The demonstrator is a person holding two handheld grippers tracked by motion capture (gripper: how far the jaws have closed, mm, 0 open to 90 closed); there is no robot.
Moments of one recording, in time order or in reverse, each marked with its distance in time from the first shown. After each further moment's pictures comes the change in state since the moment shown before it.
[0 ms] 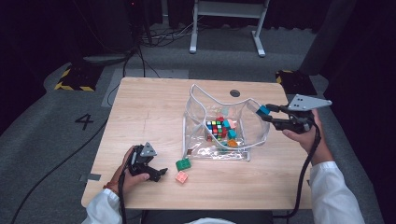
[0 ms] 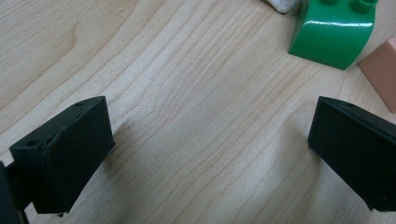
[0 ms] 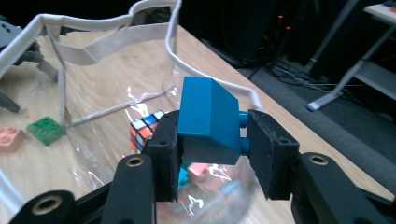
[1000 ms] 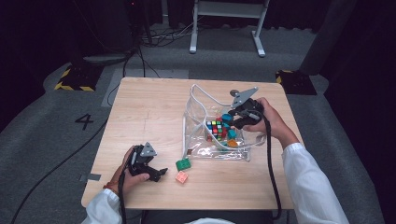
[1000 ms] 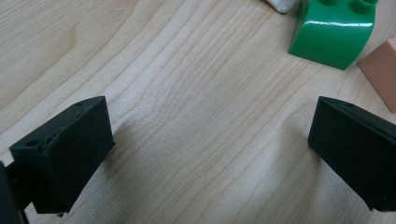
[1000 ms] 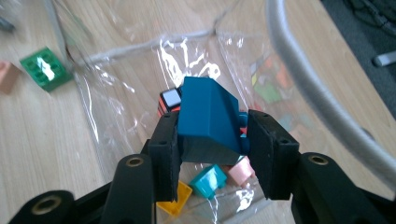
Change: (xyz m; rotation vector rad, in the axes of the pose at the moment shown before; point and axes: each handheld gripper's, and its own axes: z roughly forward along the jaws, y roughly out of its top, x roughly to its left) left arm 0.000 0.000 0.000 0.000 0.000 0.000; right arm 0.029 0.039 0.121 0.411 0.180 -0.227
